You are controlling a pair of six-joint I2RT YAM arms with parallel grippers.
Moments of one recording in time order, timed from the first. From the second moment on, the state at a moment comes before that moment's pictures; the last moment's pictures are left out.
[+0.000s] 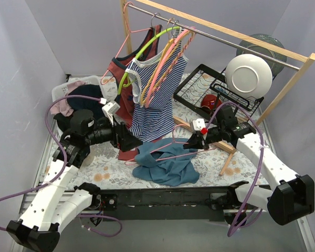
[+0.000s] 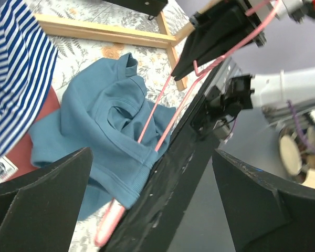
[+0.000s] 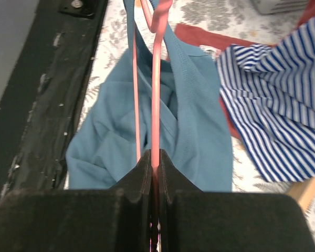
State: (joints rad) left arm -0.34 0.81 0.92 -0.51 0.74 -0.36; right arm 0.37 1.11 0.85 -0.65 -1.15 -0.98
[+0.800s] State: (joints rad) left arm -0.75 1.01 0.79 -0.36 0.59 -0.15; right arm 0.48 1.26 1.04 -0.83 -1.10 -1.03
